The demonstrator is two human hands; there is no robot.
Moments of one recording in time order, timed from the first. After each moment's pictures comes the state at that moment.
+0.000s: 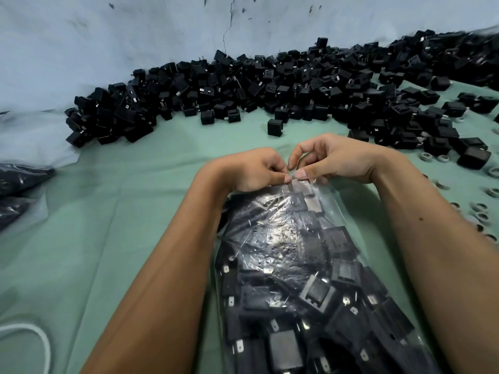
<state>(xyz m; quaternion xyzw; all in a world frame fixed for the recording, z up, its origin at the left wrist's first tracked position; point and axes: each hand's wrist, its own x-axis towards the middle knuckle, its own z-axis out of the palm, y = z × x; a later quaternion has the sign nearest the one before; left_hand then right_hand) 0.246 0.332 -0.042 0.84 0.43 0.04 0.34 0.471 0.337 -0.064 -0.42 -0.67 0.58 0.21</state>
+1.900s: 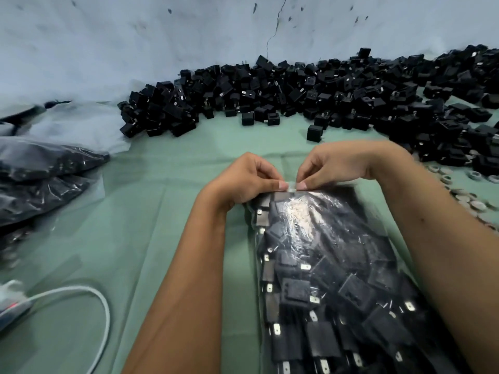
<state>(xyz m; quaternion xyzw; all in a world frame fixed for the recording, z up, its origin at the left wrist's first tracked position) 0.170 0.300 -0.057 0.66 0.51 0.28 0.47 0.395 0.339 -0.025 -0.44 -0.82 0.37 0.00</state>
